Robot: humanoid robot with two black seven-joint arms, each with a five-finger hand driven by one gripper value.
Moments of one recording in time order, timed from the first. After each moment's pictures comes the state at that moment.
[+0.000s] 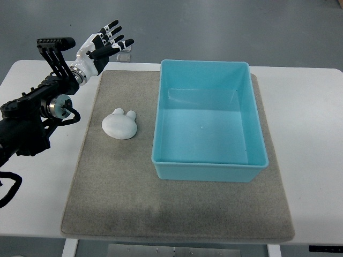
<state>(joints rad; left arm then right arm) -0.99 0.23 -0.46 -0.45 0.16 -0.24 -0.36 0.01 0.00 0.04 0.13 -0.13 0.18 0.04</state>
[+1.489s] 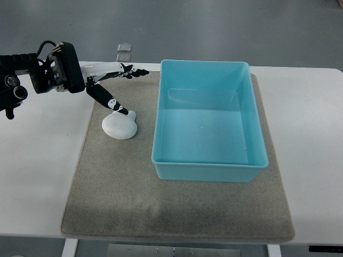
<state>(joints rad) -1.10 0.74 -0.19 -1.15 1.10 -0.29 -0.37 0.01 0.00 0.04 0.13 -0.13 0.18 0.04</state>
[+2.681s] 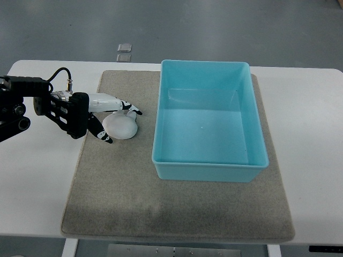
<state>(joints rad) -1.02 0.74 -0.19 -1.21 1.52 -0.23 -0.36 0.01 0.00 0.04 0.13 -0.13 0.18 0.04</state>
